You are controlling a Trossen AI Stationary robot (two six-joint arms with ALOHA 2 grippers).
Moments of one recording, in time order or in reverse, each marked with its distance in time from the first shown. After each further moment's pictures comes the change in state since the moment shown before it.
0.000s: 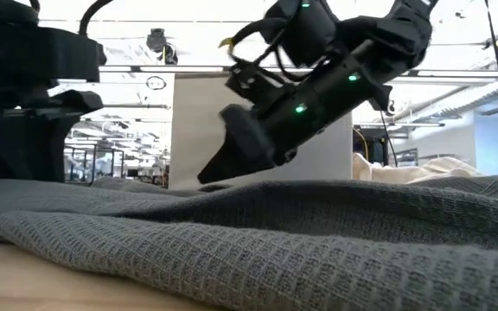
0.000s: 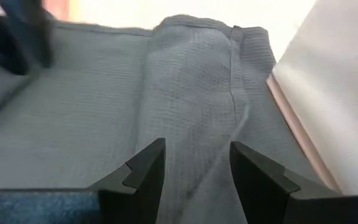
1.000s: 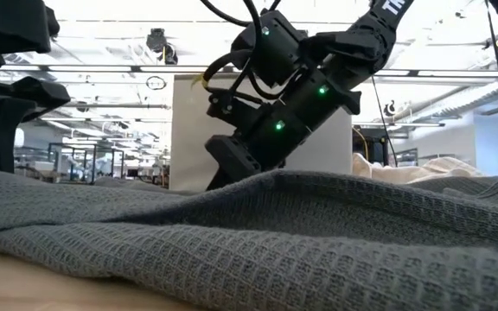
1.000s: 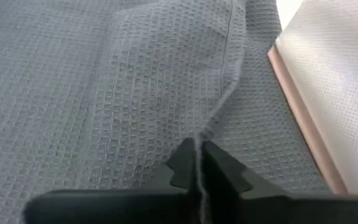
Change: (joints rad) left arm -0.115 0.000 -0.004 0.095 -0.004 -0.111; right arm -0.066 0.066 0.121 -0.203 -0.076 -0.017
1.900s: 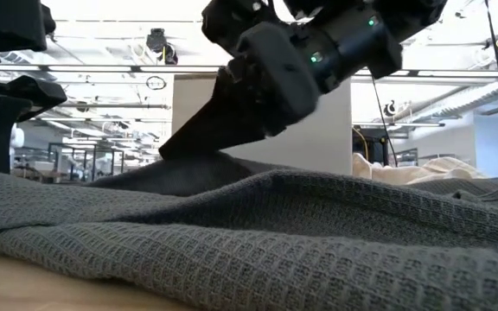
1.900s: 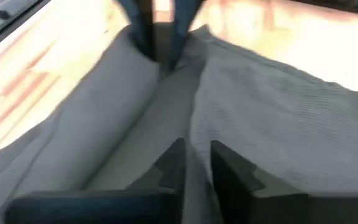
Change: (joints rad) left arm -0.011 0.000 0.000 -0.001 -0.006 -0.015; right arm 0.197 -0.061 -0.002 0.120 -0.181 -0.183
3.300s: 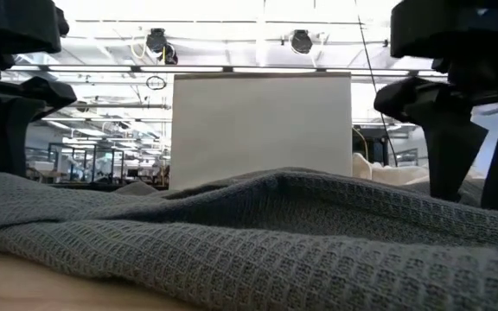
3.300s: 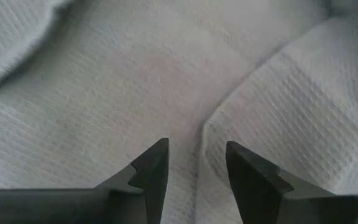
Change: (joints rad) left arm 0.023 0.000 0.000 0.013 -0.004 0.028; right arm 0.283 -0.256 -0.101 -0.864 0.033 0.338
